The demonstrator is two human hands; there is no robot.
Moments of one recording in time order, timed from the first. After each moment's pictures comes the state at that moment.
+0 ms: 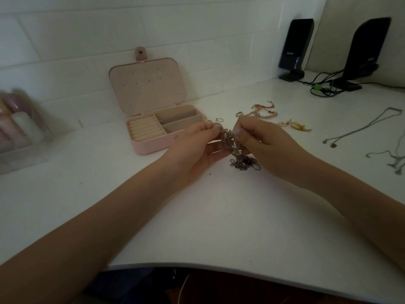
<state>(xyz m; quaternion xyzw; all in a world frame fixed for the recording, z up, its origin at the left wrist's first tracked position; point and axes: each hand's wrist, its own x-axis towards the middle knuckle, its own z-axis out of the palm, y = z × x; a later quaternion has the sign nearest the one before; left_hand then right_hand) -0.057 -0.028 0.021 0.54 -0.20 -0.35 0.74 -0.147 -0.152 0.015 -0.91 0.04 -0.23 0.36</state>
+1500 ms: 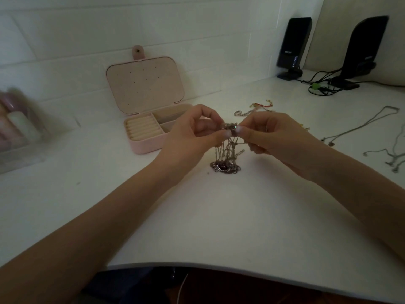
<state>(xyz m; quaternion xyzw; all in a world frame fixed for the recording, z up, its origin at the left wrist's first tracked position) -0.047 -0.018 0.018 0.61 -0.40 -0.16 0.66 -0.152 -0.164 0.024 -0.79 0.08 -0.18 0.58</state>
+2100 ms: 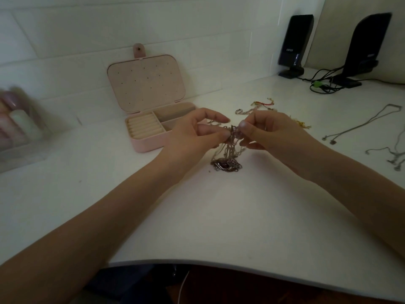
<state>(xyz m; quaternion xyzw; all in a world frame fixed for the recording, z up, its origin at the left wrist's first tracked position) -0.048 -0.017 0.018 0.65 -0.38 -0.18 0.63 -0.149 -0.157 0.022 -0.79 0.10 -0.18 0.58</state>
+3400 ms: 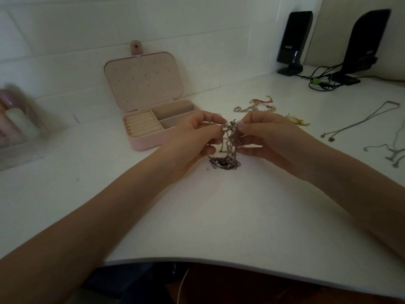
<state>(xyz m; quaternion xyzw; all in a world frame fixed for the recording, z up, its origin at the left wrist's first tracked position) -0.051 -0.023 0.023 0.63 -0.28 -0.28 0.67 -0.149 -0.151 0.028 -0.69 0.15 -0.12 0.69</state>
